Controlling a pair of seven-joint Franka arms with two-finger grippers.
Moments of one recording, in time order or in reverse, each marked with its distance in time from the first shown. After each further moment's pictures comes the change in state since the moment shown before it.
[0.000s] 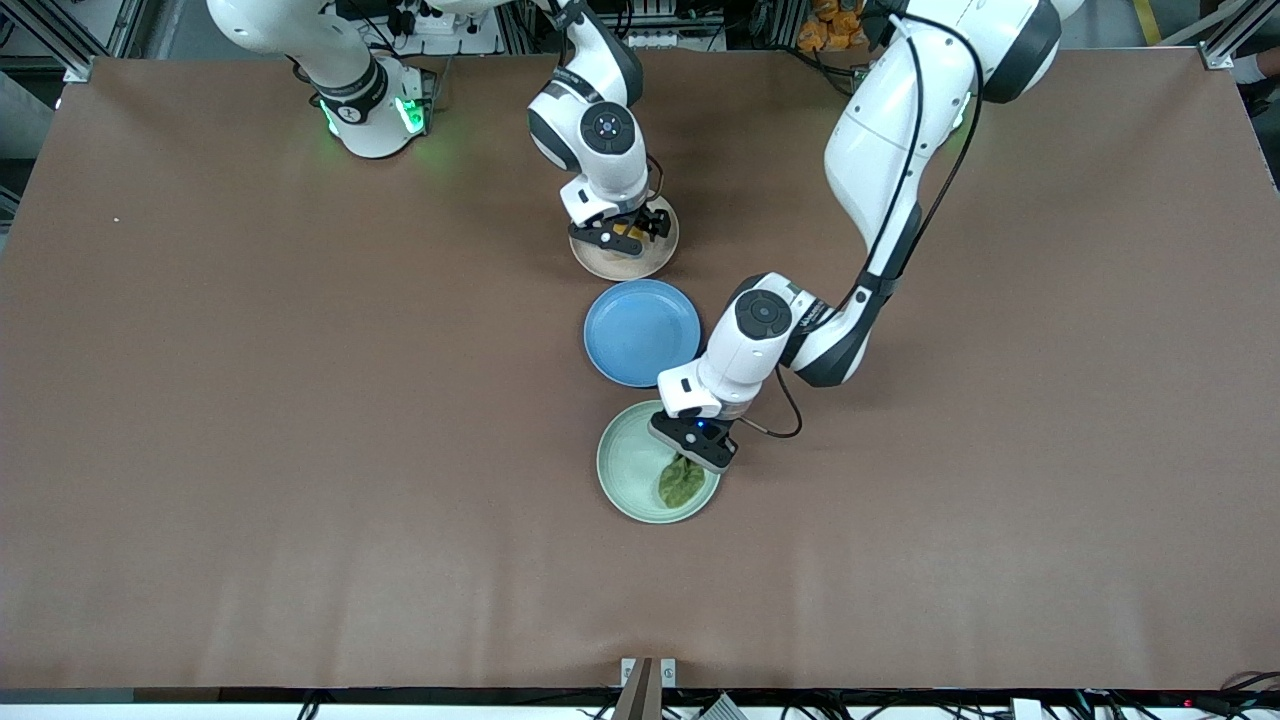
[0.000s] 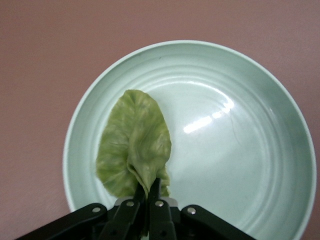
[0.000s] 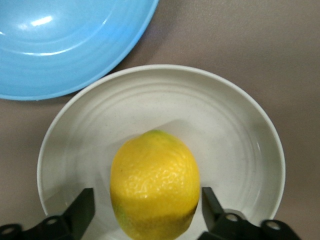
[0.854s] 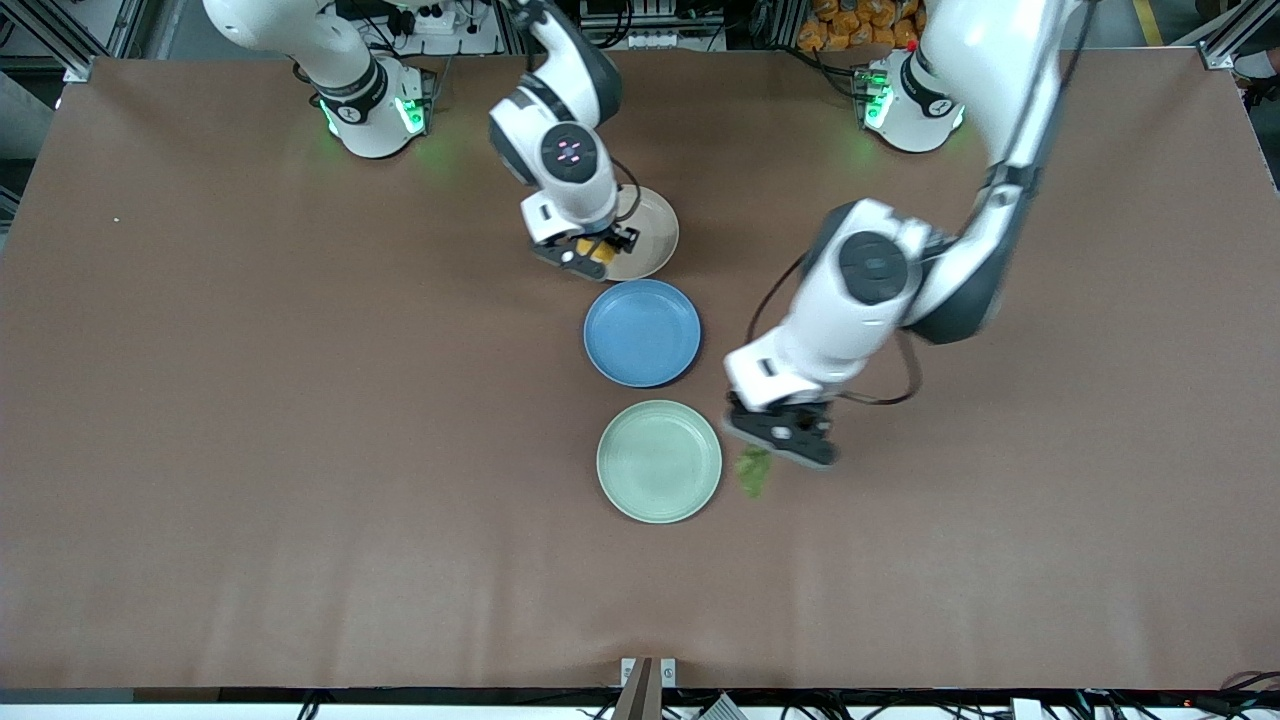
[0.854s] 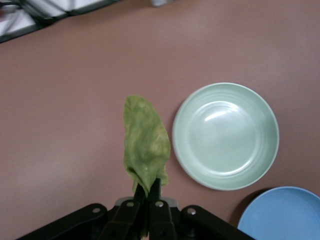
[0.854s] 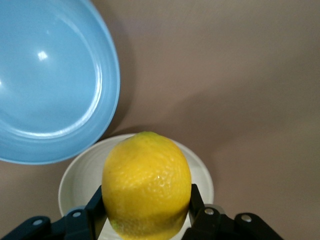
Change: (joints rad) left arm 0.123 -0.365 0.002 0.008 -0.071 -0.507 -0.007; right arm -0.147 -0.118 -0.030 0.047 0.008 -0.260 -0.040
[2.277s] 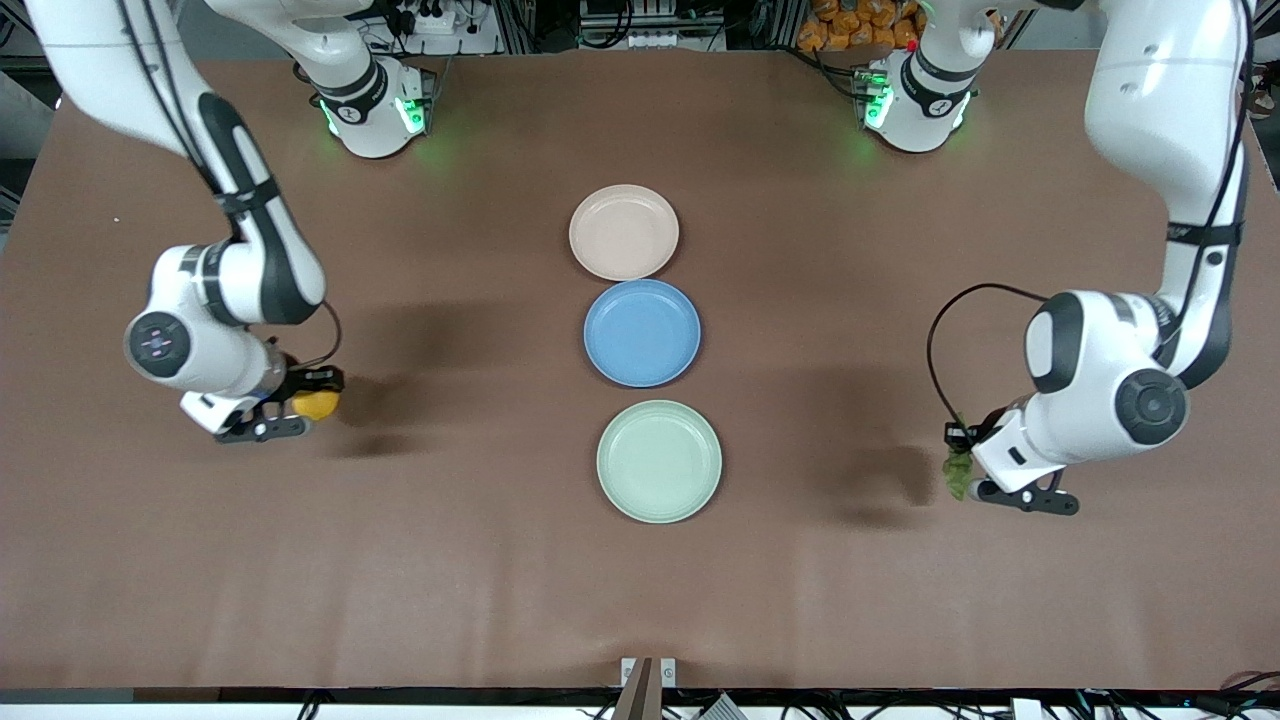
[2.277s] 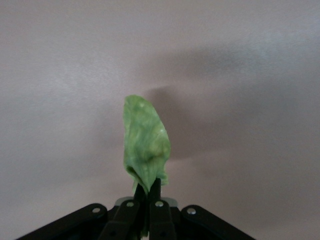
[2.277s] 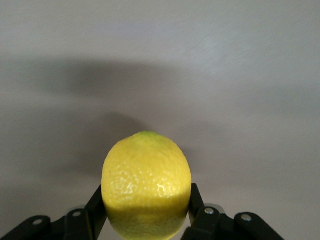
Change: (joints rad) left arm 0.398 0.088 0.006 -0.081 -0.010 -0.155 0.193; right arm -0.849 0.109 -0.021 0.069 -0.298 0.047 -1.220
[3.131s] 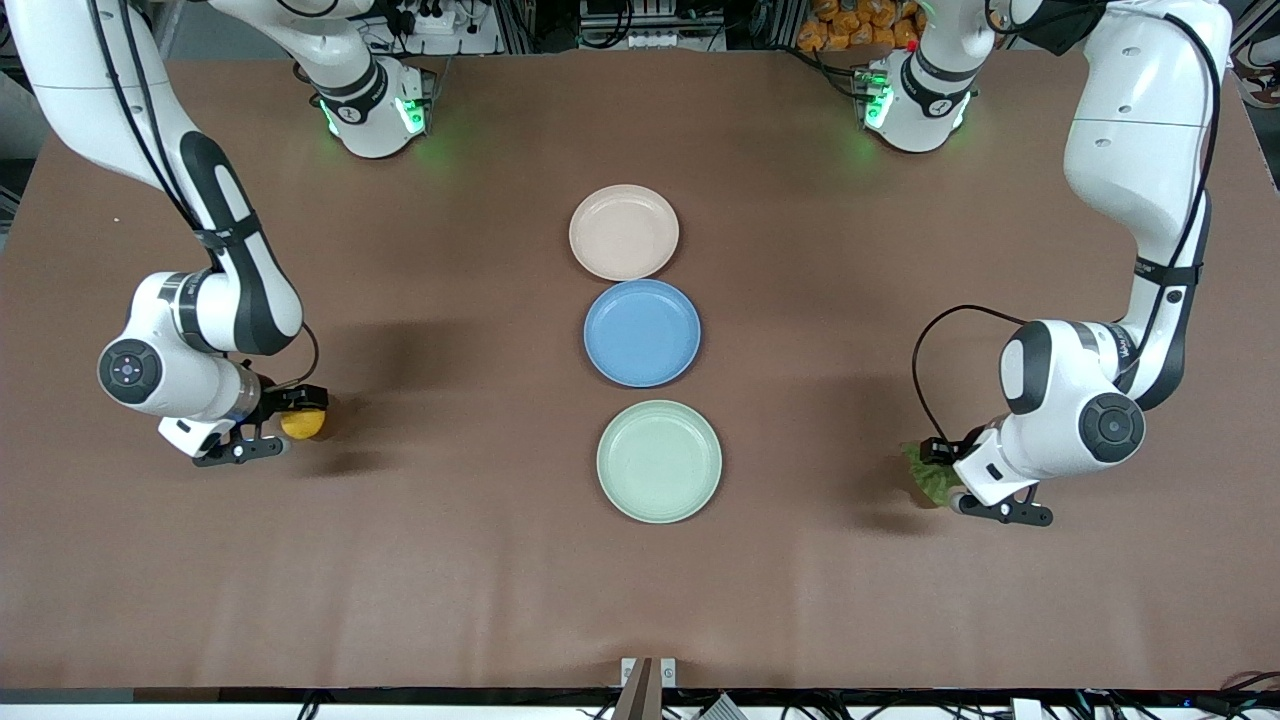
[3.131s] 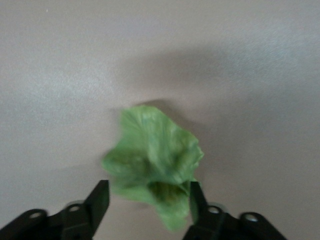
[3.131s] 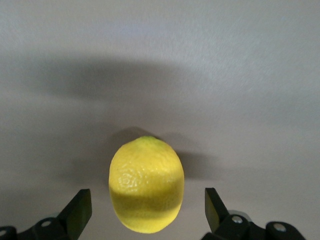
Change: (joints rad) left arm 0.008 0.102 -0.005 0.017 0.000 0.105 0.000; right arm -0.057 0.091 0.001 0.089 0.000 0.027 -0.092
